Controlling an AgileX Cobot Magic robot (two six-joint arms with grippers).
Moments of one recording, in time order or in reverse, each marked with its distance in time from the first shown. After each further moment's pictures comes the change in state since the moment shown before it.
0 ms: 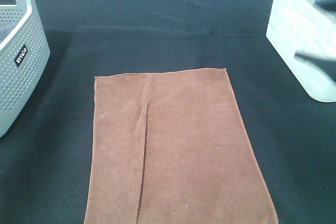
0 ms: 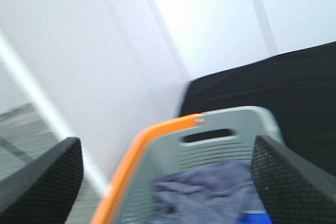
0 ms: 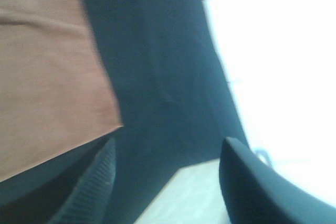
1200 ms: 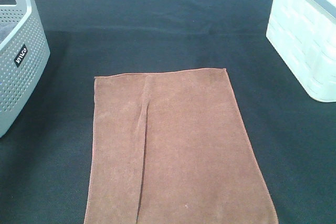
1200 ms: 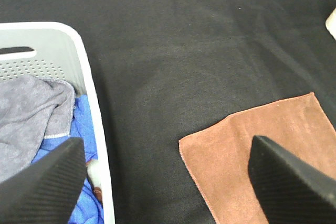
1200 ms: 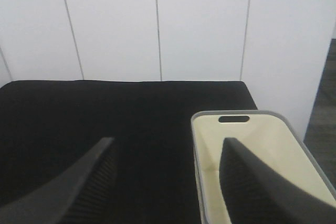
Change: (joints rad) left arm 0.489 0.506 -0.861 -2.062 0.172 1.711; right arm 0.000 0.088 -0.930 0.158 0.608 0.556
